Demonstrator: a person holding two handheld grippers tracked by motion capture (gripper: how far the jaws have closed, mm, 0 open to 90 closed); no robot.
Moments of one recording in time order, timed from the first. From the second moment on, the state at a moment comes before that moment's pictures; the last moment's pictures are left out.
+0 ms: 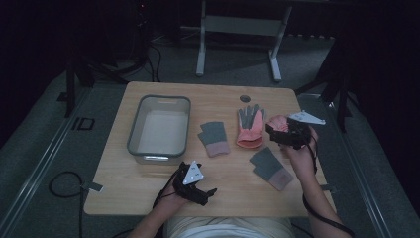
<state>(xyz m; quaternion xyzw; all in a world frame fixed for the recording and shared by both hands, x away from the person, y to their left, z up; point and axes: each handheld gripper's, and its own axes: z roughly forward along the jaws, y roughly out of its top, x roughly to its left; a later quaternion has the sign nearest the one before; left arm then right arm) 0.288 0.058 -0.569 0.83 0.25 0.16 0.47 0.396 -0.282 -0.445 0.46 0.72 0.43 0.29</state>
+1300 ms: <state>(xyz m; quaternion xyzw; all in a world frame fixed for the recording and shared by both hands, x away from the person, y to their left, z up) 0.287 0.058 -0.569 0.83 0.24 0.16 0.47 0.440 -0.143 -0.521 0.34 0.83 0.40 0.19</state>
